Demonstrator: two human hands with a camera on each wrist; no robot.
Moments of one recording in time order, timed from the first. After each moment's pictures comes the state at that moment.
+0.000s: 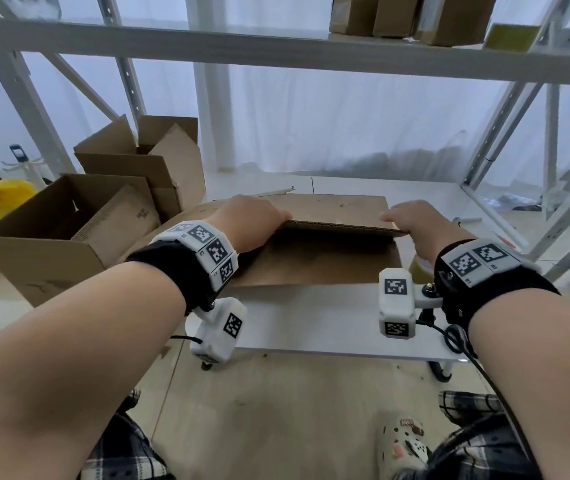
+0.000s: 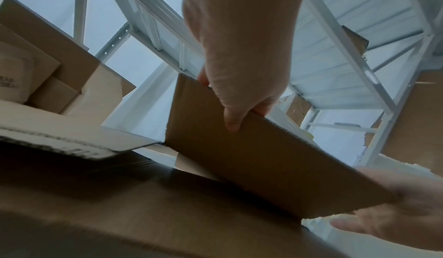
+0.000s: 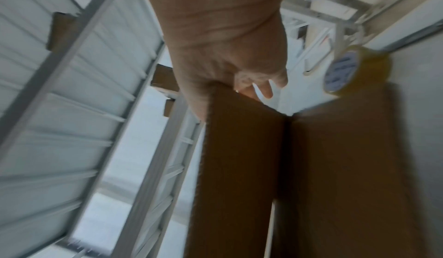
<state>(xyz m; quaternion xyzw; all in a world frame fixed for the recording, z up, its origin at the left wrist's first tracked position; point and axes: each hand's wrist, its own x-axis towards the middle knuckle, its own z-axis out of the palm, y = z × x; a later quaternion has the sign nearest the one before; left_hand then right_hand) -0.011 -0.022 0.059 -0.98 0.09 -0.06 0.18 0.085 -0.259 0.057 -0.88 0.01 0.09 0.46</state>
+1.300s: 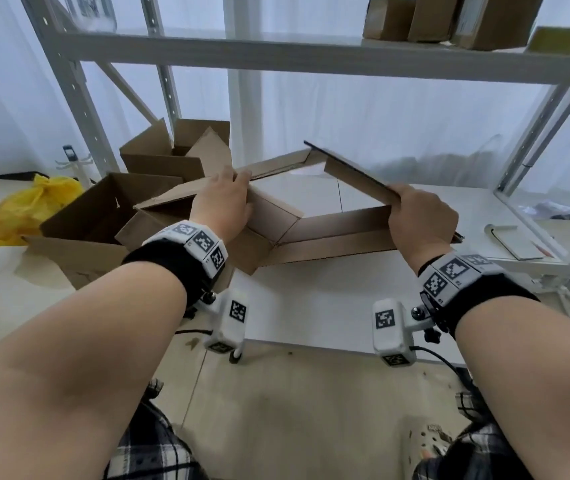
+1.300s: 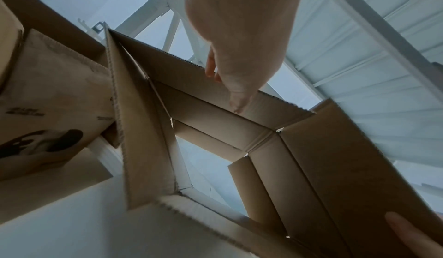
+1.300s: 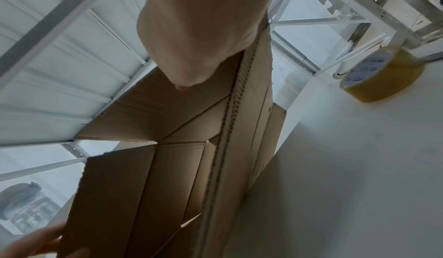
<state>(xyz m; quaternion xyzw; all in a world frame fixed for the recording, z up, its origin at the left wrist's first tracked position) -0.049 0.047 0.060 -0.97 -0.14 -0.19 -0.03 0.043 -0.214 0.058 -0.94 -0.15 -0.23 0.17</state>
